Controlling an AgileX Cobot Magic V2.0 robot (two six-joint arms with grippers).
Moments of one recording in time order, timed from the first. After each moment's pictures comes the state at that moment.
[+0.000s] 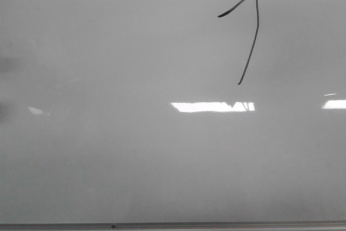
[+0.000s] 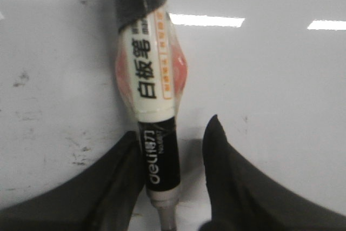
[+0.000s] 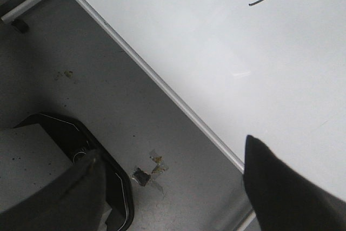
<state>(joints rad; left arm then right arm) 0.06 1.54 -0.58 0.37 -0.53 -0.38 0.35 0.81 -0.96 0.23 1.12 -0.46</state>
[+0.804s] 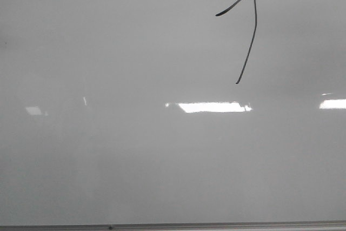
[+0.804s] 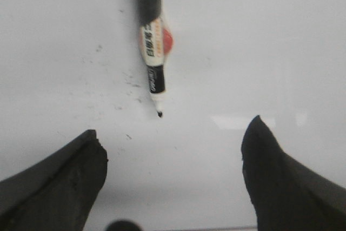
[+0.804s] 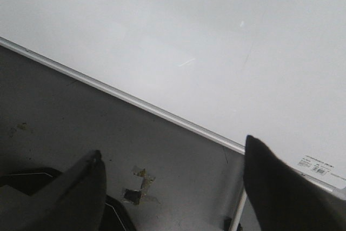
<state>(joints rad) -0.24 0.93 -0.83 0.32 0.69 -0.35 0.34 0.59 -0.86 -0.02 1.12 -0.05</state>
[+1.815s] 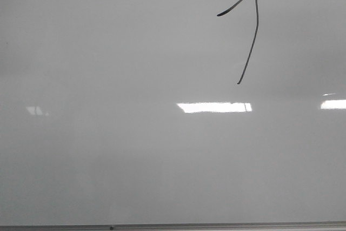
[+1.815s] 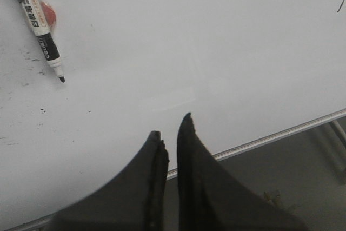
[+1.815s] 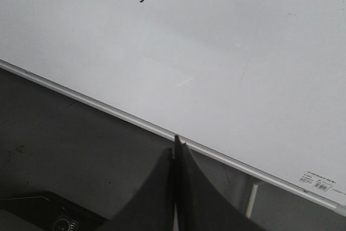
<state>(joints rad) -0.53 0.70 -0.84 0.20 0.91 -0.26 0.34 0.55 -0.82 -0.02 1.05 -0.03</state>
